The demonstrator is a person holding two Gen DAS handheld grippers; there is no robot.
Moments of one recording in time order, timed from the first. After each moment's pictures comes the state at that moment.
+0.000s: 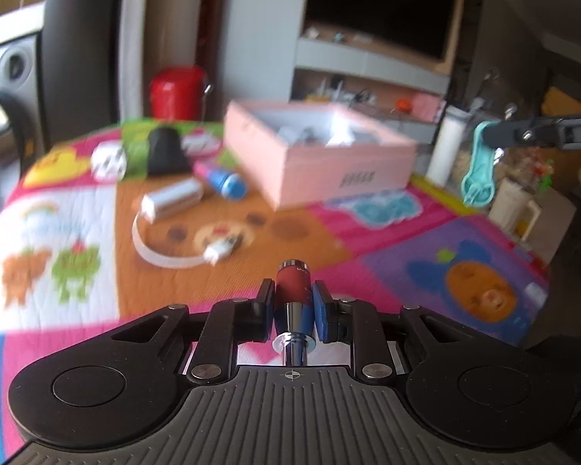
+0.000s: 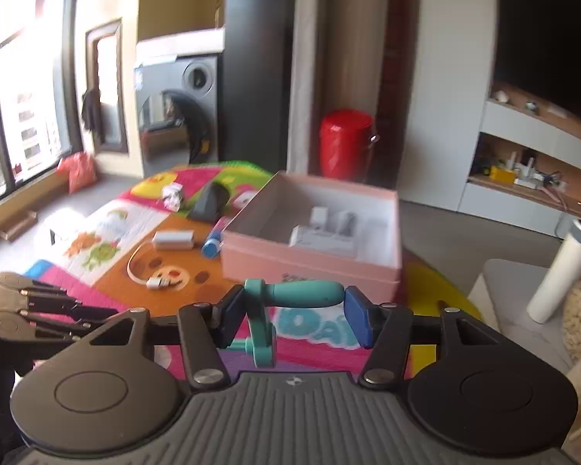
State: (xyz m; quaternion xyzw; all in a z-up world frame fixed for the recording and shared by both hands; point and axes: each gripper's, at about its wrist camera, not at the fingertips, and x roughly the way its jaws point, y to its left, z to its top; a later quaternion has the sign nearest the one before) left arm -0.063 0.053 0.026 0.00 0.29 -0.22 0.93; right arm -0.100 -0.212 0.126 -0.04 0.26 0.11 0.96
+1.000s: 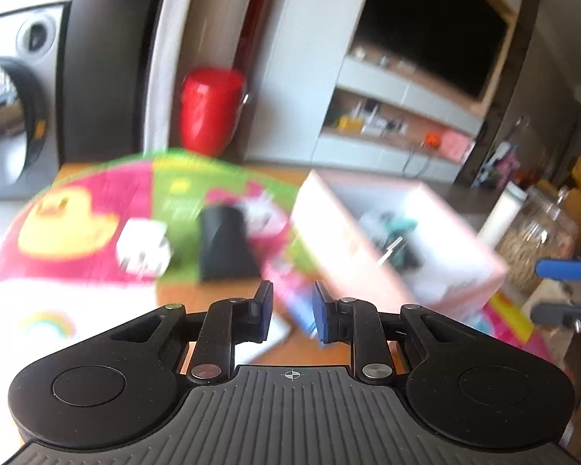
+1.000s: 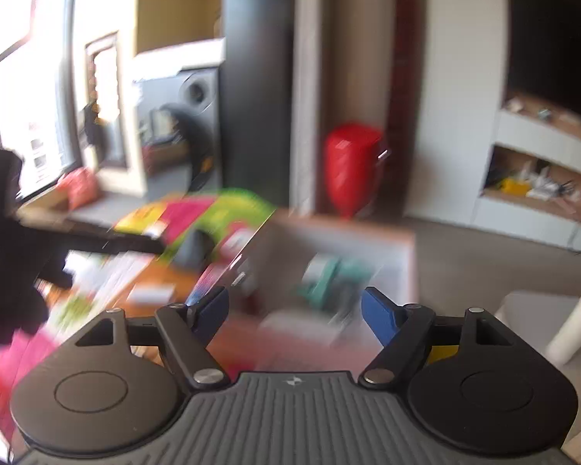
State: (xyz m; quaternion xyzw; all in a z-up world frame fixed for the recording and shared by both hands) left arm 0.104 0.096 0.057 -0.07 0.33 -0.18 0.93; right arm 0.000 -0.181 0.107 -0.05 0.28 0.16 0.95
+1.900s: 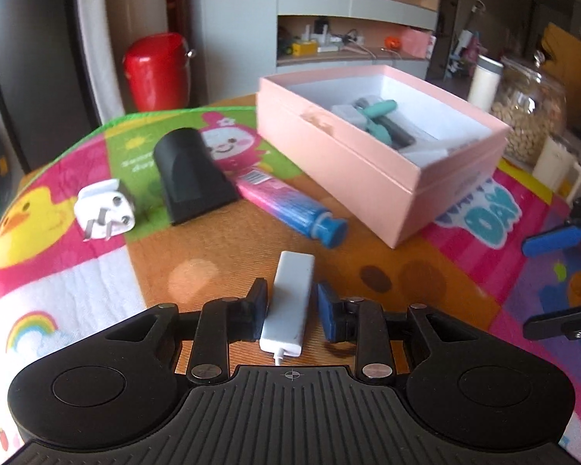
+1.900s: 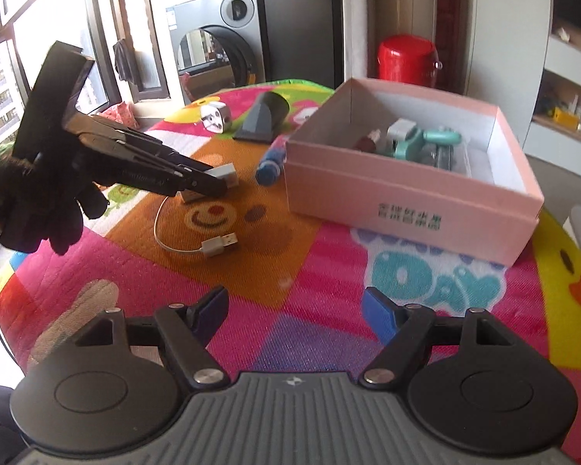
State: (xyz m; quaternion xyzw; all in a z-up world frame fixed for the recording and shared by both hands) left arm 0.095 0.072 0.013 0.10 0.37 -0.24 0.89; right arm -0.020 -0.147 0.033 -0.03 0.37 0.19 0.91
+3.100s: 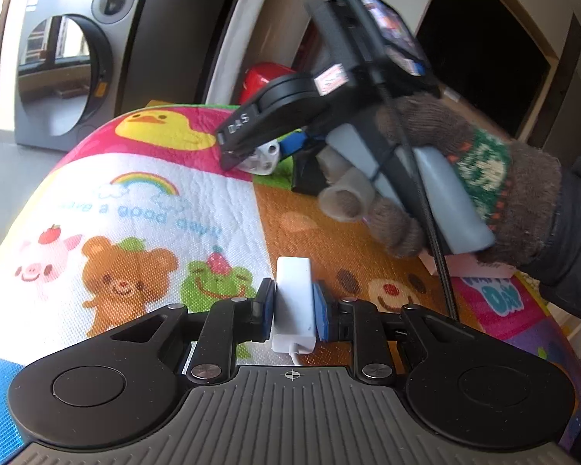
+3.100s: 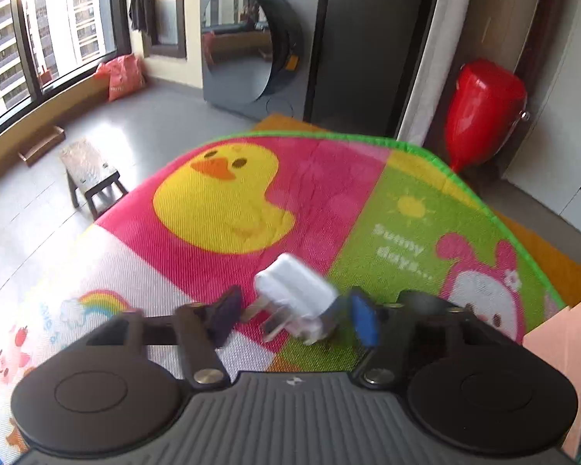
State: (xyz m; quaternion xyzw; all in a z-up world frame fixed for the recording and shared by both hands) left arm 0.017 0.167 -0.005 -0.14 0.30 -0.12 0.94; right arm 0.215 0.081 0.035 -0.14 0.40 0.21 0.88
